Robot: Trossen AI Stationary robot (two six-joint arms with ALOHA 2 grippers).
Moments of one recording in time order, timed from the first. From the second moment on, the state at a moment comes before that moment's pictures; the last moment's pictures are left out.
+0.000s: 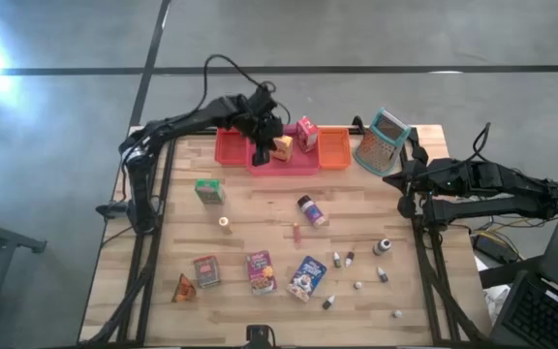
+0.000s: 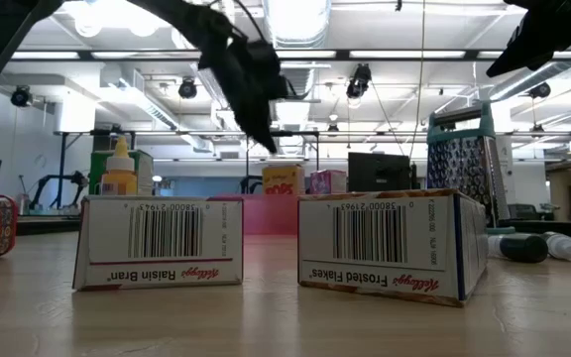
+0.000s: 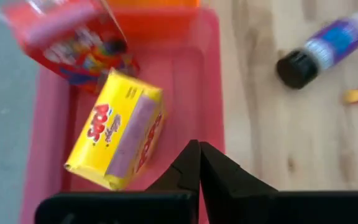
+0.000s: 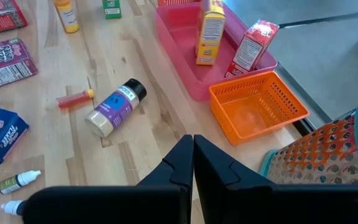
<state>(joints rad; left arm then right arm) 0.58 1.86 1.64 -0.81 0.25 0.52 -0.04 0.49 0.77 -0.93 0.32 0.15</state>
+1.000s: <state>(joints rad) 0.56 1.85 1.24 -0.29 0.07 0.52 -0.04 0.49 0.77 -0.93 0.32 0.15</state>
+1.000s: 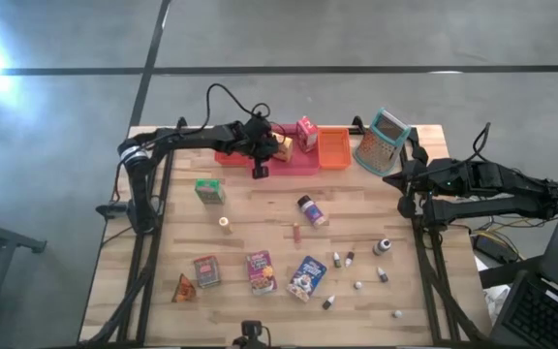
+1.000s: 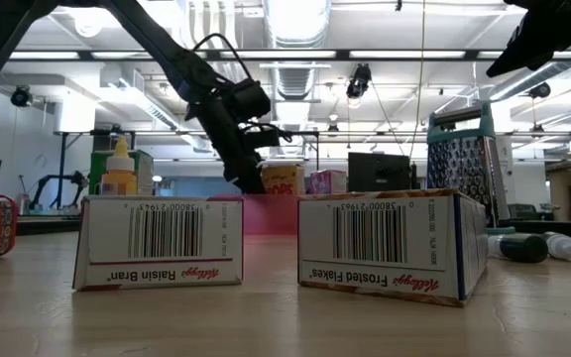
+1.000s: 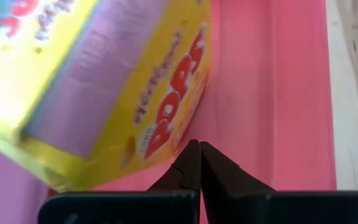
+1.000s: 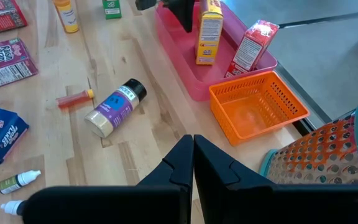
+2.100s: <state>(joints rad) 0.59 1.95 1.31 -0.15 0.06 0.54 -0.04 0.49 0.77 -0.93 0.32 0.15</state>
